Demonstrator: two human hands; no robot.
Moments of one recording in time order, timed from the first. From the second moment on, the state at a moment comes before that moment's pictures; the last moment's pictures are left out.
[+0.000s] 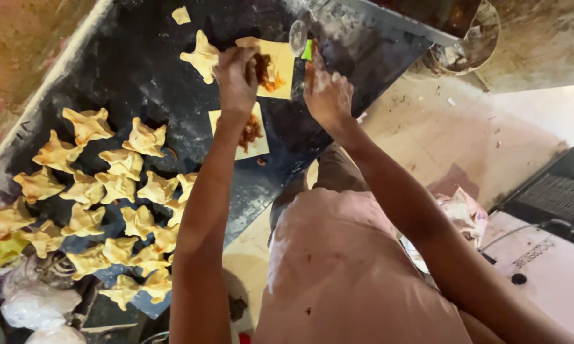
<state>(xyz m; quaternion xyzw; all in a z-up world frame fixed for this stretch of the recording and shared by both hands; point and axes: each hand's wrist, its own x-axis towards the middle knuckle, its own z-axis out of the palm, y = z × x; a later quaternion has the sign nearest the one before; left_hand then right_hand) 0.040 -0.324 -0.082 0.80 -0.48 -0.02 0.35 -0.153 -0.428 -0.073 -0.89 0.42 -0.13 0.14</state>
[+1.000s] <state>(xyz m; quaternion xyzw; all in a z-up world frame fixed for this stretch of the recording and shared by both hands) 0.021 -0.186 -0.034 0.77 -0.34 -0.13 0.52 -0.097 -0.543 -0.052 -1.00 0.01 0.03 -0.01</state>
